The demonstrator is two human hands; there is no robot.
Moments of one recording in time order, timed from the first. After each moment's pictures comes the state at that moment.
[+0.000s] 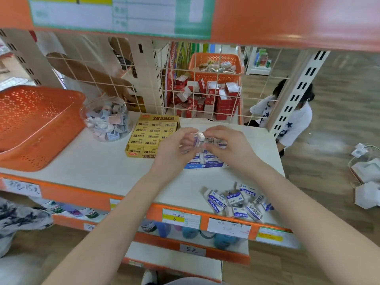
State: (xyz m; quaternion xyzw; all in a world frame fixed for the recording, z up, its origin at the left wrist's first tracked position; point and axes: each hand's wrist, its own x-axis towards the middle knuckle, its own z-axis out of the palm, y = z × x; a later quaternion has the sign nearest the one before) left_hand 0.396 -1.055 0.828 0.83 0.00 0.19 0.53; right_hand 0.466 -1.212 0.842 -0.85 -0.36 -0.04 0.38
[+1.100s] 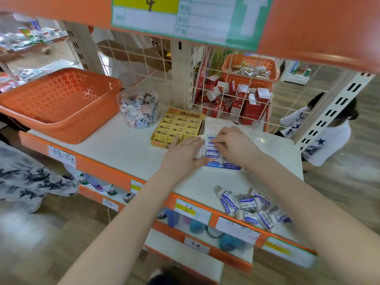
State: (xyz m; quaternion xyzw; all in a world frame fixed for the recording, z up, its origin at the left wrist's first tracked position) left_hand 0.383 -1.035 0.814 0.98 0.07 0.07 0.18; right_hand 0.480 -1.177 0.850 -0.90 -0.43 0.03 0.10
